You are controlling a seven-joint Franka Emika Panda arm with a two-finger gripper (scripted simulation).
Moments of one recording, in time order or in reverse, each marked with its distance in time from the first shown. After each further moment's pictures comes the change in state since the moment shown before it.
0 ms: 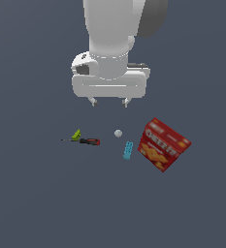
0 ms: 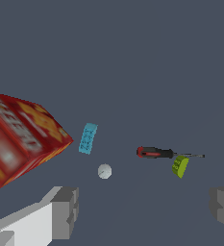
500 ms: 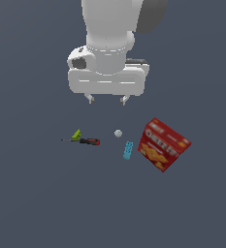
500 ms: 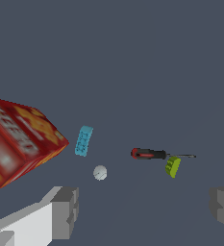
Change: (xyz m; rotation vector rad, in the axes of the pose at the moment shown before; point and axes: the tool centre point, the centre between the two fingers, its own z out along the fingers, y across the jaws) arm 0.004 0.008 -0.013 -0.024 0.014 0.009
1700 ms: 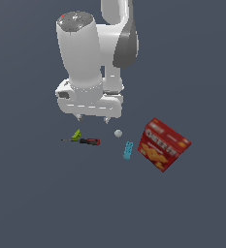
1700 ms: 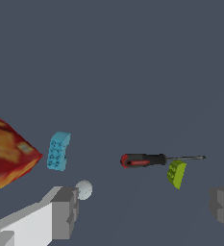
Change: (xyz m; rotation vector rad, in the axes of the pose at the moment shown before) arm 0.001 0.052 0.087 0.029 -0.009 0.100
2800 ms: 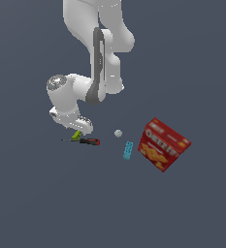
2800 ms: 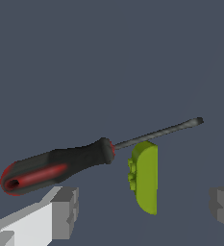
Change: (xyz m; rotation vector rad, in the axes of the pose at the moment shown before) arm -0.067 0.129 0.178 -0.002 -0.019 0.262
